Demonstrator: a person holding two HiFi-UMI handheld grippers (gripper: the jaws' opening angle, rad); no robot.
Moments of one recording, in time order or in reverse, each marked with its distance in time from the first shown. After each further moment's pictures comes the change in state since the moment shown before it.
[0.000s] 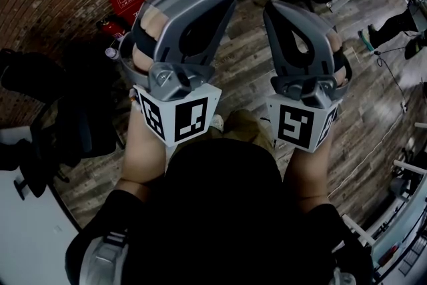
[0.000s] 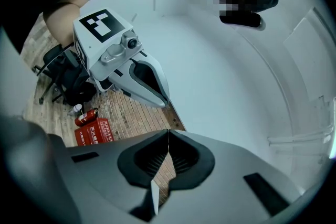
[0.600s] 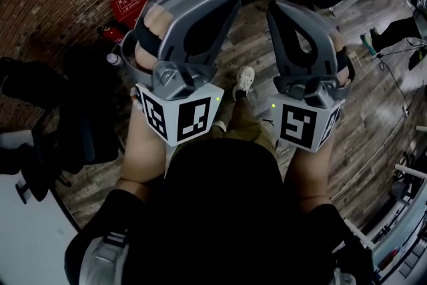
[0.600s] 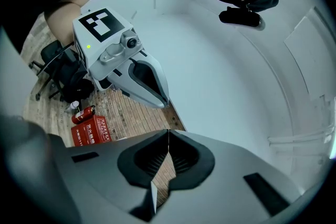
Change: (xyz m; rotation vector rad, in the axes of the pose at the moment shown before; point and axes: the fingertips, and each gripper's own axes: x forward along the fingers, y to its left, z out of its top) left arm 0.028 0.000 -0.028 0.019 -0.011 -0.018; right arm 0.035 -0.003 -0.020 -0.006 0.000 -0.010
